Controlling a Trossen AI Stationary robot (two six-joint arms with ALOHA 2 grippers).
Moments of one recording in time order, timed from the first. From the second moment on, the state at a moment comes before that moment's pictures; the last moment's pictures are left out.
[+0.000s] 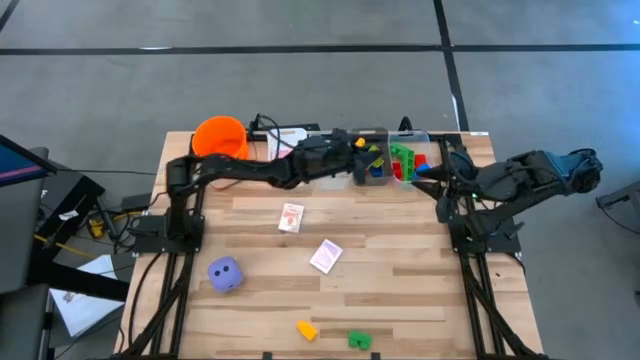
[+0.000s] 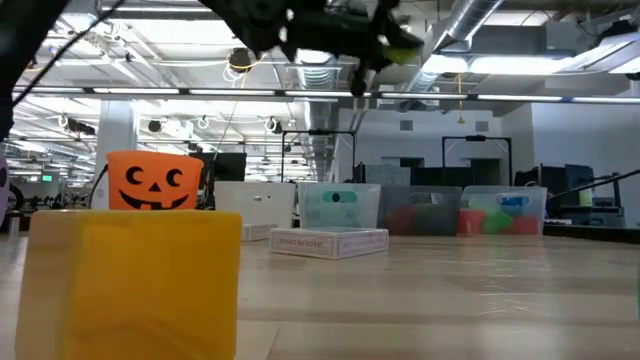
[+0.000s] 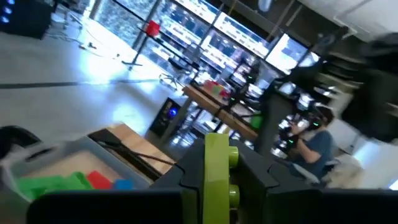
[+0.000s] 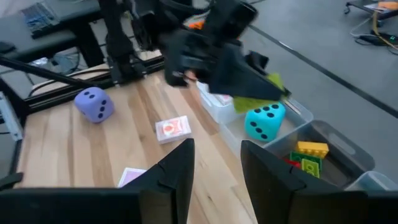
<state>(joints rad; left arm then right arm) 0.21 1.95 1.44 0.59 -0.10 -0.56 0.35 0.87 1.26 -0.96 0.66 0.47</state>
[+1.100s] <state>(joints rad) 0.38 2.19 1.46 0.69 -0.06 -0.64 0.32 1.02 1.26 -0.93 0.57 0.58</state>
